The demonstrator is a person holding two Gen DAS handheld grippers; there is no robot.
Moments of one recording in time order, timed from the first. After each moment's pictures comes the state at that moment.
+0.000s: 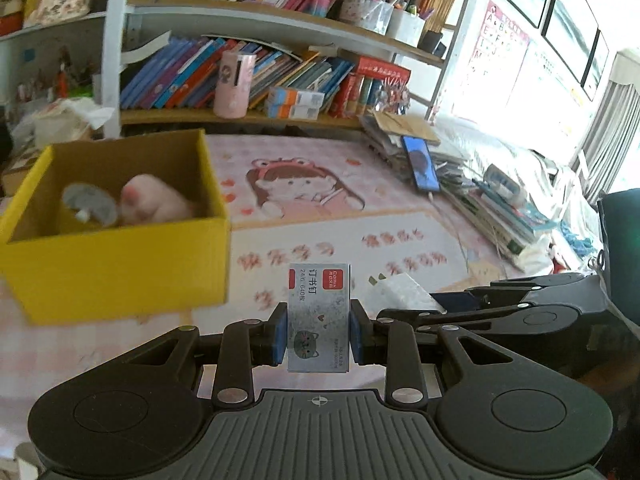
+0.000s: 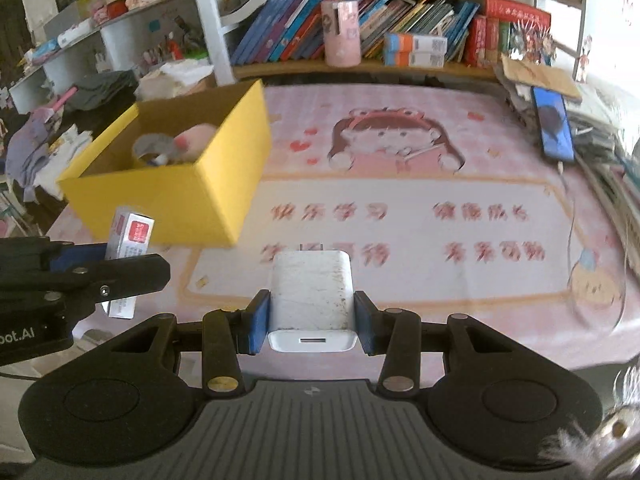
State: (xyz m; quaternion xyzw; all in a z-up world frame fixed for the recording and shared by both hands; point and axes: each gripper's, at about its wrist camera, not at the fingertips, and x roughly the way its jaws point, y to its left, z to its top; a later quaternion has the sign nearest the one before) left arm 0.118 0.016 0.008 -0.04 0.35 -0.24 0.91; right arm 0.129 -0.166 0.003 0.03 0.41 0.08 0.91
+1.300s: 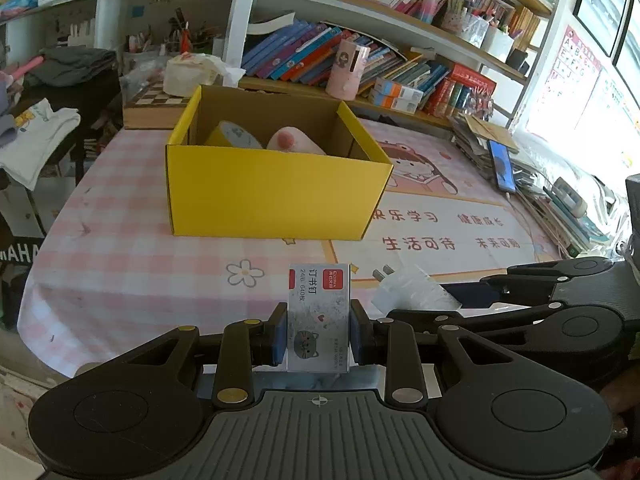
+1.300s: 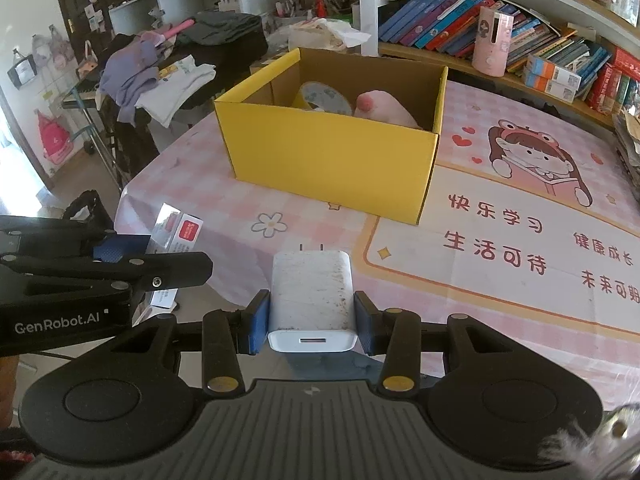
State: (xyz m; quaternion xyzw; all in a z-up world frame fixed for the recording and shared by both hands) left arm 0.067 0.130 -0.008 -0.07 0.38 -0.13 0.91; right arm 0.100 -0.028 0.002 -0.05 0.42 0.21 0.88
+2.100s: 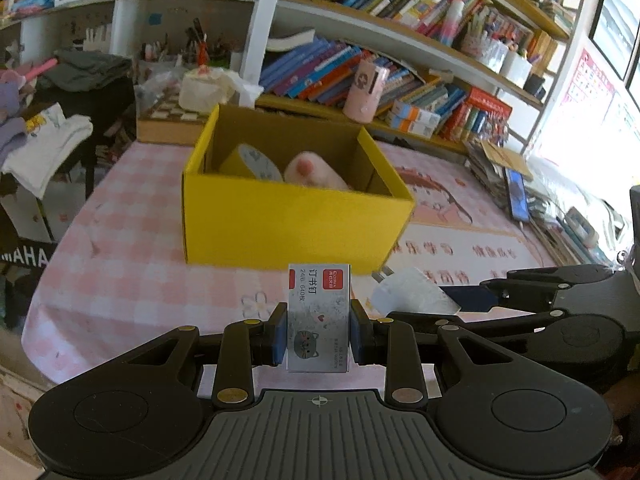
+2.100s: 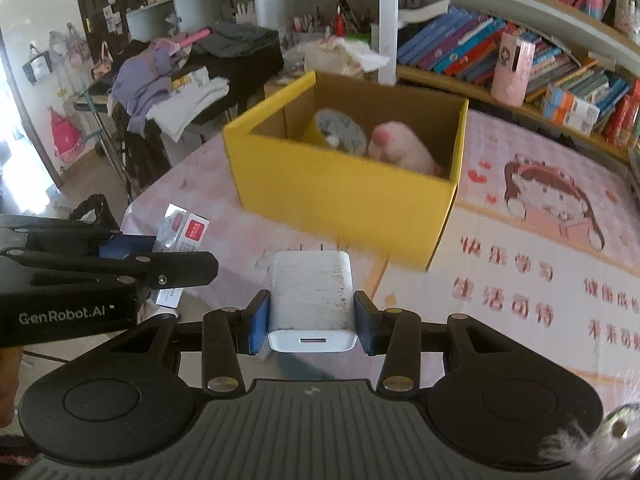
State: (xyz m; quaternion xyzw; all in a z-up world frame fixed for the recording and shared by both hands) left arm 0.094 0.142 0.004 -0.09 0.35 -0.11 0.92; right arm 0.132 -0.020 0.015 -0.07 0.38 0.23 0.89
